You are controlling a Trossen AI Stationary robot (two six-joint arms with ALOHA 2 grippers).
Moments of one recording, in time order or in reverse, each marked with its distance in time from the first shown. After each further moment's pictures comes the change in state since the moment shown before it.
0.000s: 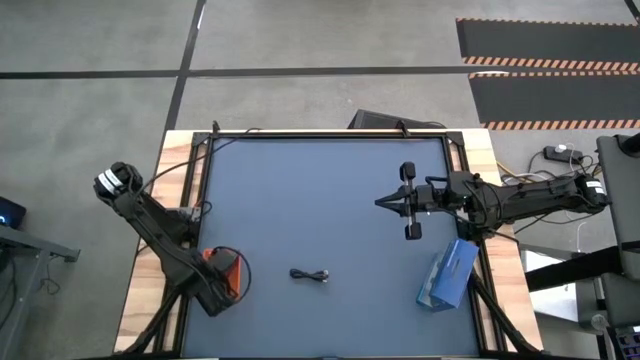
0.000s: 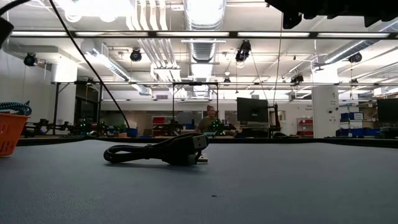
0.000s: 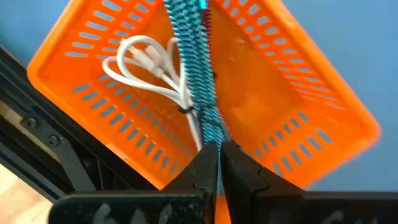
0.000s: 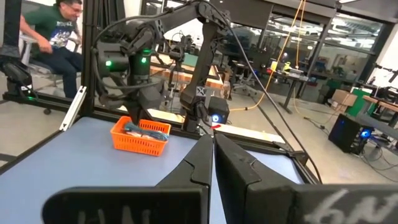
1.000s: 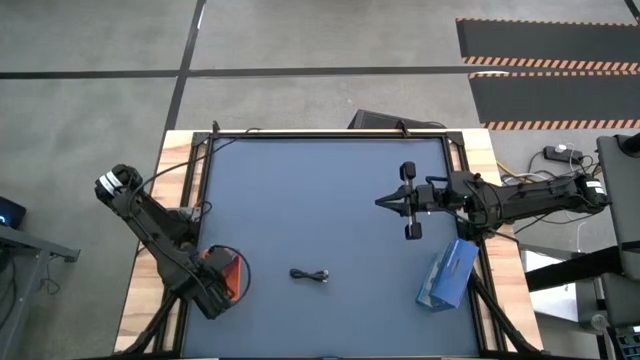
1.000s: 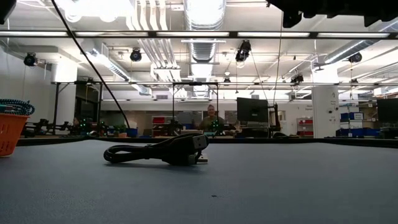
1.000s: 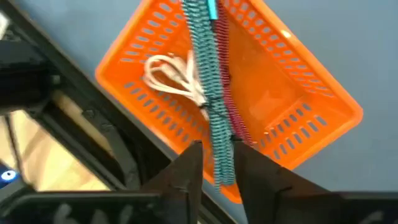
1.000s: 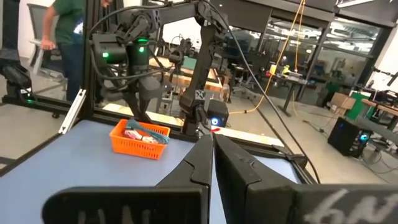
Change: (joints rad) left arm 0.000 0.025 0.157 -0.220 -0.015 0.036; right arm 0.000 0.000 0.000 0.014 -0.001 -0.004
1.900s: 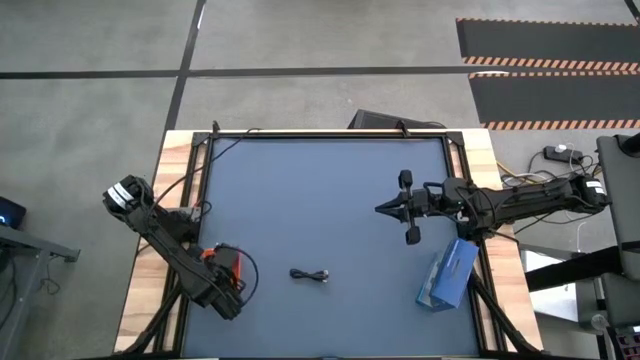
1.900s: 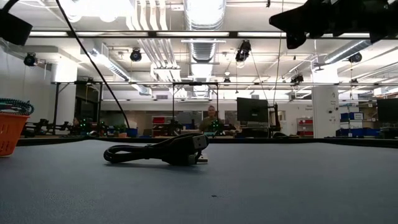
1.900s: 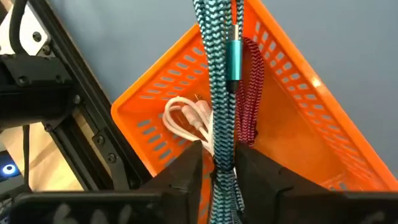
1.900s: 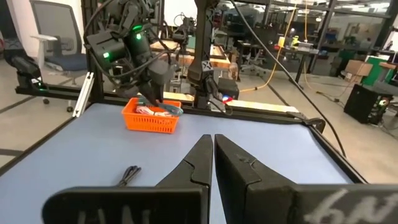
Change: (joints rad) left arm 0.046 0.143 -0.031 -0.009 -0.094 -0.105; right arm 0.000 0.000 -0.117 0.039 -0.001 0.105
